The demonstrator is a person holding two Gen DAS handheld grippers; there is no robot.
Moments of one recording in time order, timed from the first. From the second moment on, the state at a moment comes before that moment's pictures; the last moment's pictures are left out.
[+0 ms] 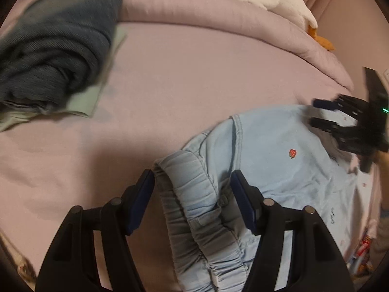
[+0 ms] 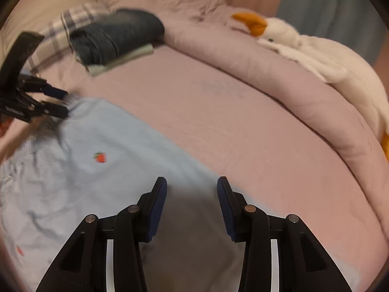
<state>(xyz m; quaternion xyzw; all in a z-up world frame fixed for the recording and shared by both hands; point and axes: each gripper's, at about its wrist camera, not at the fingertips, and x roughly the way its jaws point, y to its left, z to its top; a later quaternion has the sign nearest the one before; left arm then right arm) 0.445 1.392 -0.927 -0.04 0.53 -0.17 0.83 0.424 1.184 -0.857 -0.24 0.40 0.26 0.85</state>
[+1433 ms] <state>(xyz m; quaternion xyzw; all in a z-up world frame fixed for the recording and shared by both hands) 0.462 1.109 -0.926 -0.02 0.51 -0.23 0.82 0.441 1.170 -0.885 -0.24 0.46 0.25 0.82</state>
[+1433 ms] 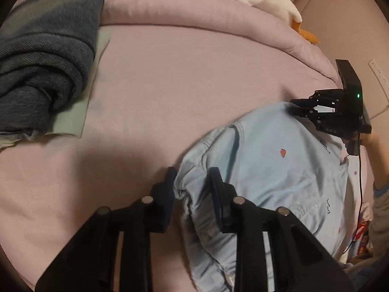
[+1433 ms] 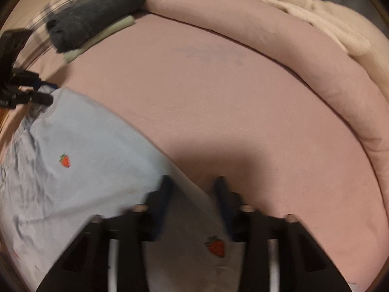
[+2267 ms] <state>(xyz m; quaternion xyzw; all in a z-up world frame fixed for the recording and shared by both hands) 0.144 1.019 -0.895 0.18 0.35 -0.16 0.91 0.157 1.175 -0.844 -0.29 0.28 0.22 0.89</state>
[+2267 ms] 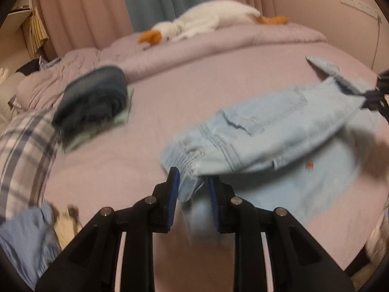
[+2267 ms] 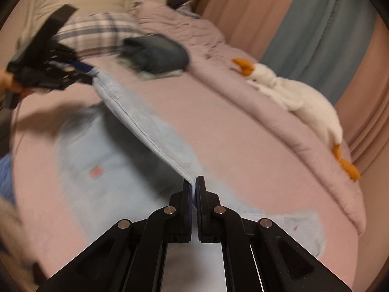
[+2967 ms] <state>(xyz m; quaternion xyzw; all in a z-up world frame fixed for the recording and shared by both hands) 0.083 1.173 -0.945 0.13 0.38 -0.13 0.91 0.129 1.199 -0.920 -0.31 0.34 0.23 0.86</state>
